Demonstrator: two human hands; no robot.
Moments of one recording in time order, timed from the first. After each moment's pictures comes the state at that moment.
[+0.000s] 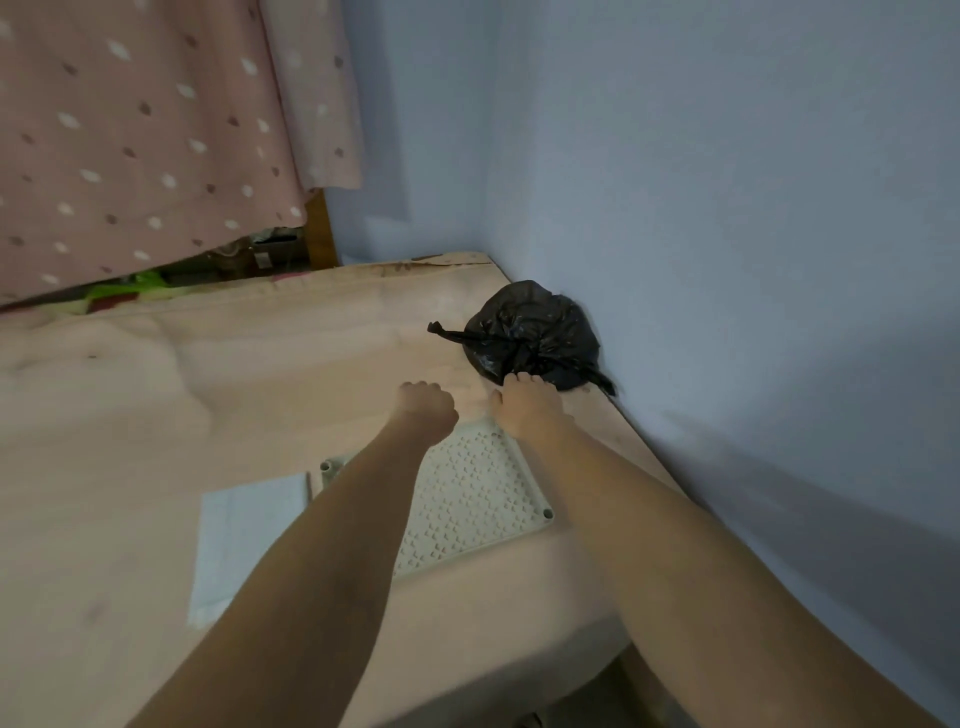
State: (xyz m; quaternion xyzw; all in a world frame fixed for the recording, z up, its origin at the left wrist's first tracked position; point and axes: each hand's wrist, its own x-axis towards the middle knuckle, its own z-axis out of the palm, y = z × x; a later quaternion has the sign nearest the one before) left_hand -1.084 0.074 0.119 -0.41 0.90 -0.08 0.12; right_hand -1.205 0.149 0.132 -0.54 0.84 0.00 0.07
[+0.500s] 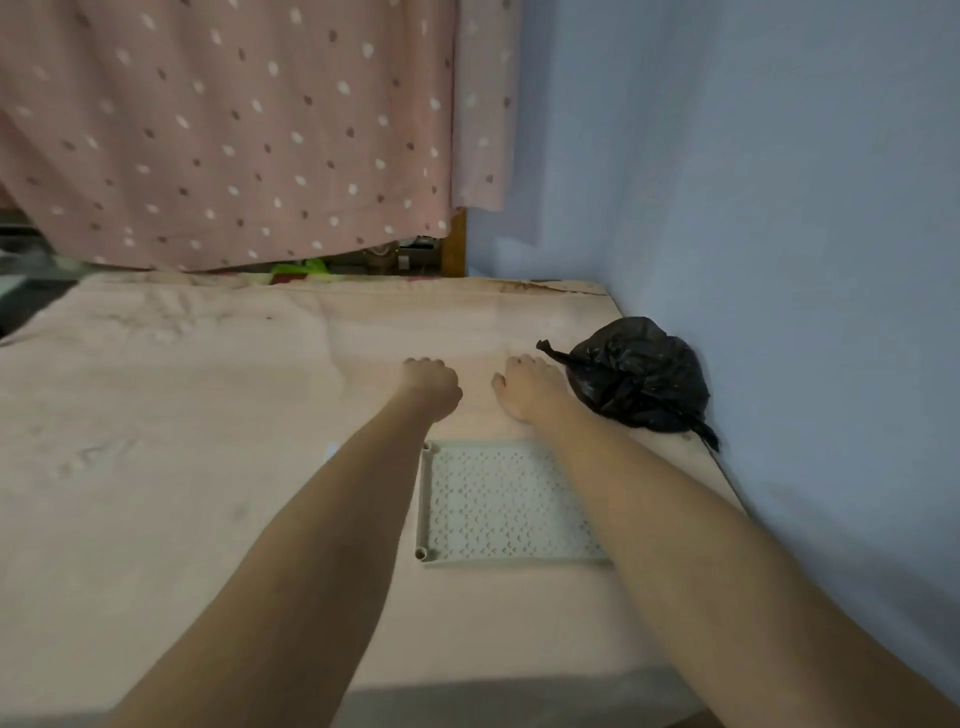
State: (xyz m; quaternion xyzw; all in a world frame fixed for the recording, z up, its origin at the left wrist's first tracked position) left_hand -0.972 0.072 0.174 -0.57 0.82 -0.06 0.11; right_hand -1.107 0.104 0.176 -0.69 0.73 0.01 0.03
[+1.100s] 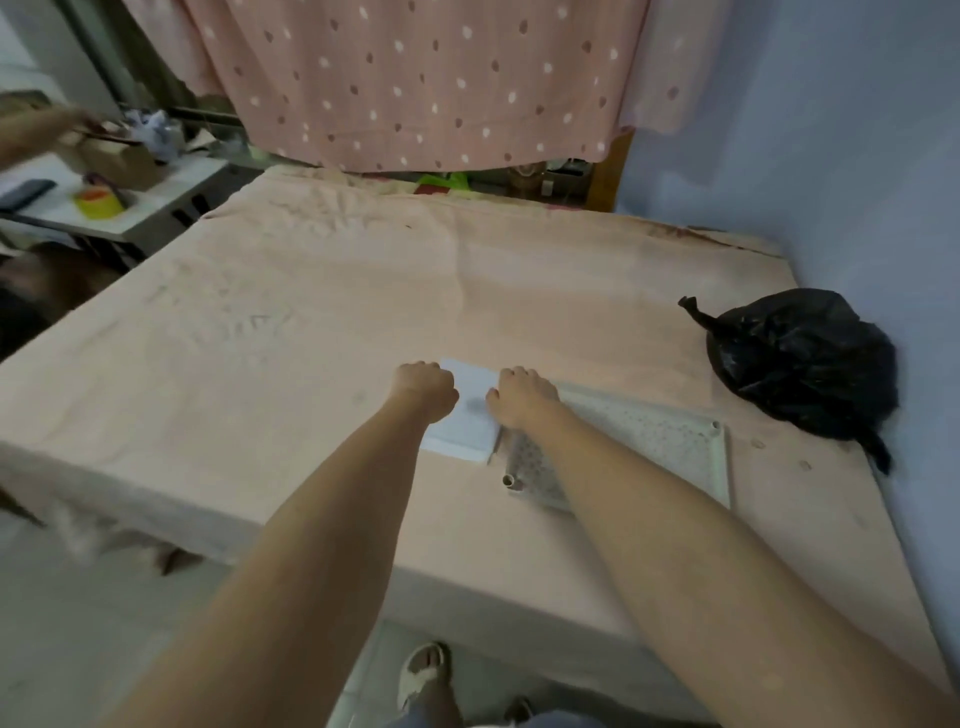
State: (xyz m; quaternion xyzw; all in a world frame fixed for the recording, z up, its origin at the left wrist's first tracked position) left_hand -0.843 0.126 0.096 -0.69 0.71 0.04 0.16; right_hand -0.983 0.113 0.086 -0.78 0.61 0.07 0.14
